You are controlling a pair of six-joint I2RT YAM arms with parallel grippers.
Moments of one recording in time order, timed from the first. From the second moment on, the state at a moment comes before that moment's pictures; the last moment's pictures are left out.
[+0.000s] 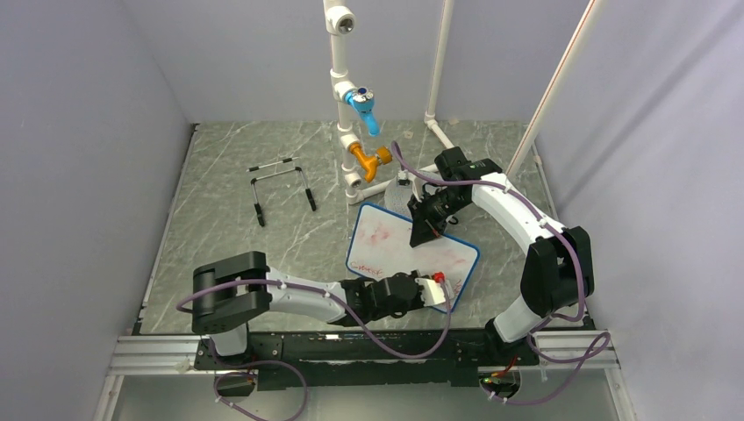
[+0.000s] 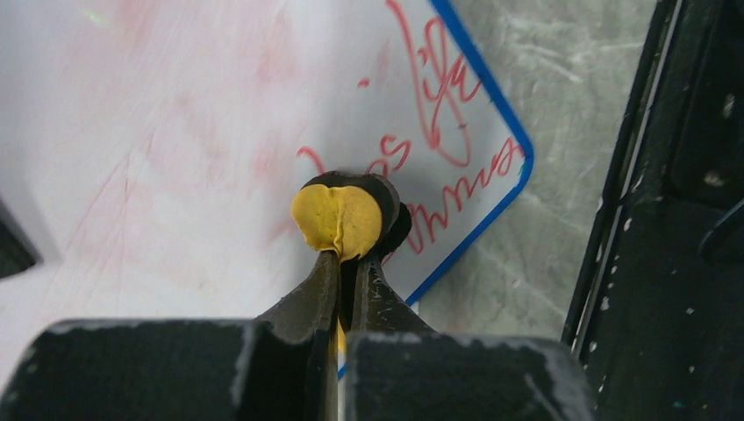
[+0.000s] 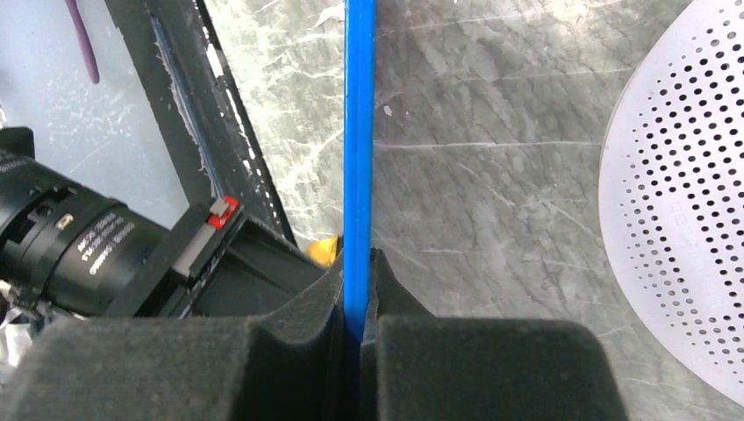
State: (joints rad) left arm -1.37 1.71 0.86 0.38 -0.29 0.20; right arm 0.37 1.58 1.26 -1.04 -0.78 -0.53
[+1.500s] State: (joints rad) left arm -1.42 1.77 0.95 0.46 -0.34 0.21; right arm 0.38 1.58 1.26 -1.05 -0.80 -0.55
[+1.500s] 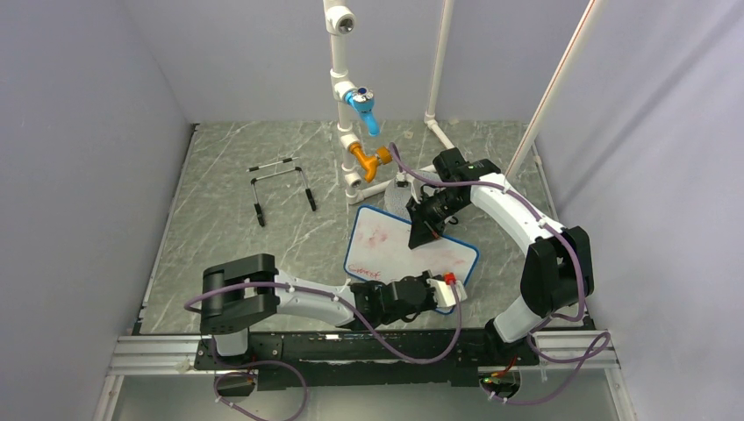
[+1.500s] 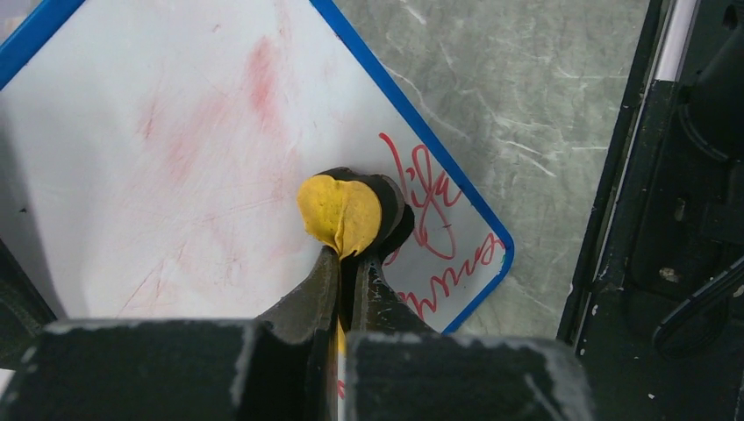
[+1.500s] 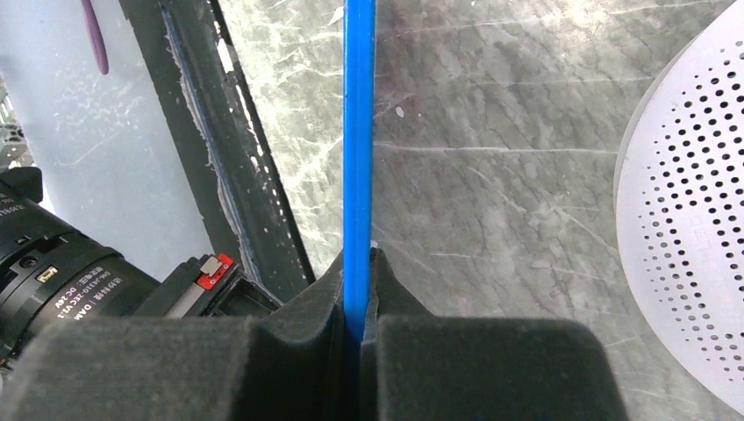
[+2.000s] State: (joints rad) left arm -1.34 1.65 0.84 0.48 -0.36 0.09; right arm 0.37 1.58 1.26 -1.05 -0.79 -0.55
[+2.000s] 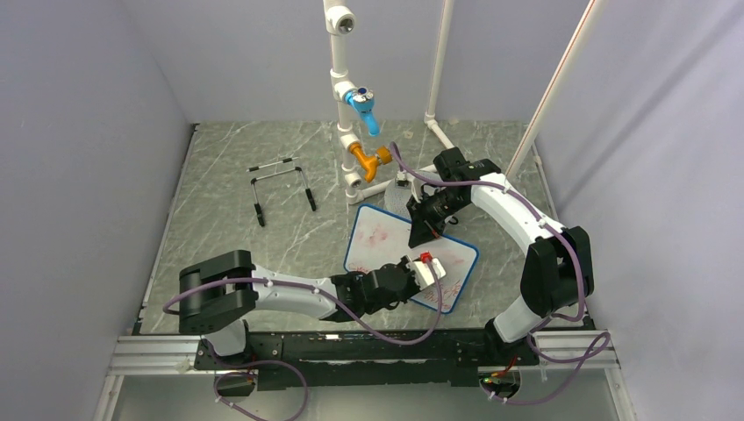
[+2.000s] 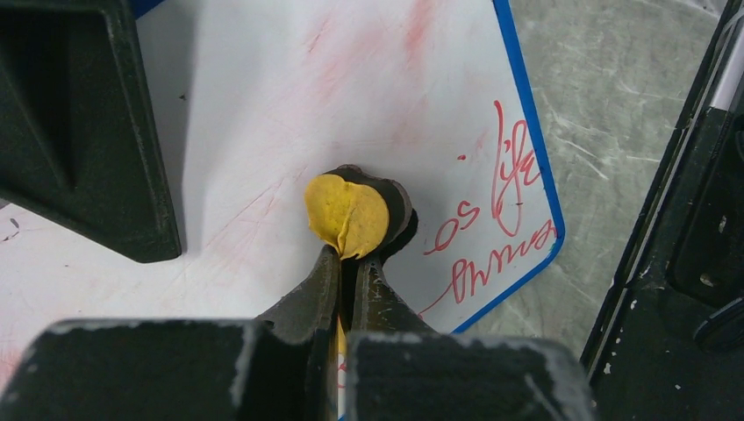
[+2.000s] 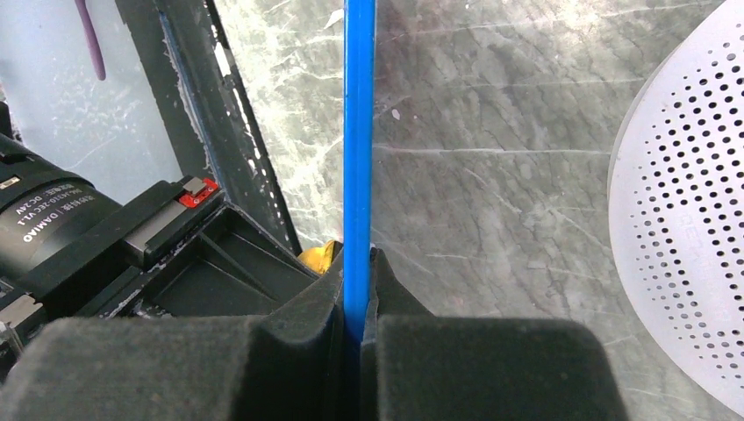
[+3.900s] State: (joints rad) left arm -1.50 1.78 0.86 0.44 -0.62 0.15; right arm 0.38 1.58 1.26 -1.05 -0.80 -0.55
